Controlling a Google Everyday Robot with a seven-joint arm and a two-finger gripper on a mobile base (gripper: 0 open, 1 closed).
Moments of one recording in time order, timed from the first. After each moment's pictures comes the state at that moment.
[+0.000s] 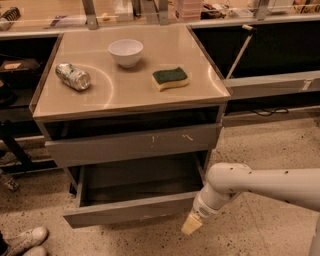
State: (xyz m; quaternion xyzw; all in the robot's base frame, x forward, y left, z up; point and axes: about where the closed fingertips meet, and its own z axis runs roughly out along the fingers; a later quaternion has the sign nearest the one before) arm 0.427 -0.116 0.446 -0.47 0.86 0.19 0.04
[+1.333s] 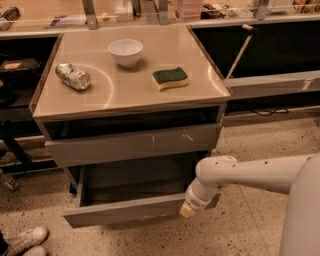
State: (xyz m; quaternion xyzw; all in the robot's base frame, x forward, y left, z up) arm 0.464 -0.105 0.436 -0.49 0.86 0.15 0.05
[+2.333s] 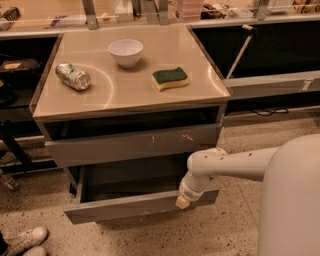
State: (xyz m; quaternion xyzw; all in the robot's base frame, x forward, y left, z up) arm 0.503 -0.090 0.426 -0.52 0.84 0.13 0.06
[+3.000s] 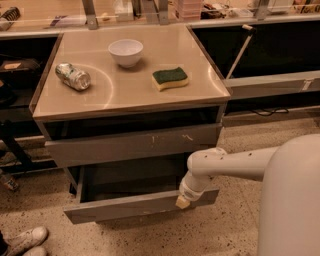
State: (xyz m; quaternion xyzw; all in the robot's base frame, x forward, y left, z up) arm 0.504 -0.090 0.426 -0.52 0.84 0.12 0.06
